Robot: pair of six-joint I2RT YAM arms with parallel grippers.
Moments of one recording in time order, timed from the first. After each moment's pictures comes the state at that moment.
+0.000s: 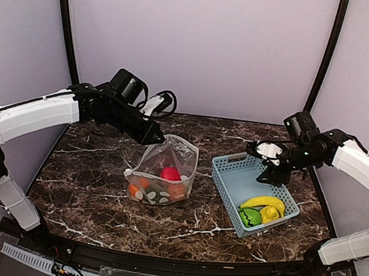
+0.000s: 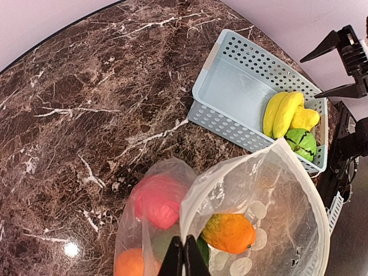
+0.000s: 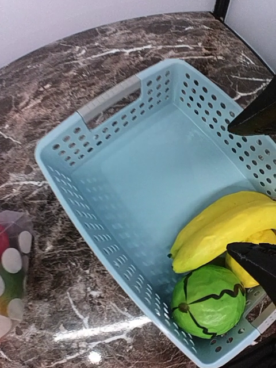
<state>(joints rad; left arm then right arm) -0.73 1.56 1.44 -0.67 0.22 -0.12 0.49 1.24 1.09 -0.87 -0.18 -0.78</state>
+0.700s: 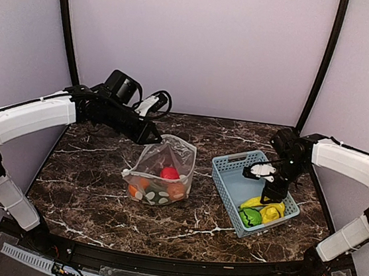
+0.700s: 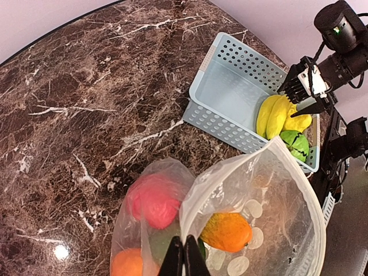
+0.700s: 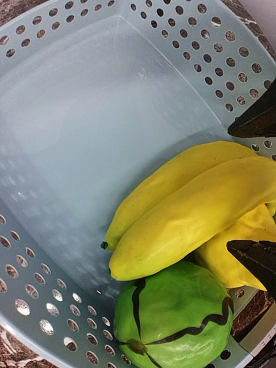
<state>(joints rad) -0.69 1.53 1.39 -0.62 0.30 -0.12 0.43 1.43 1.02 -0.97 -0.12 -0.78</state>
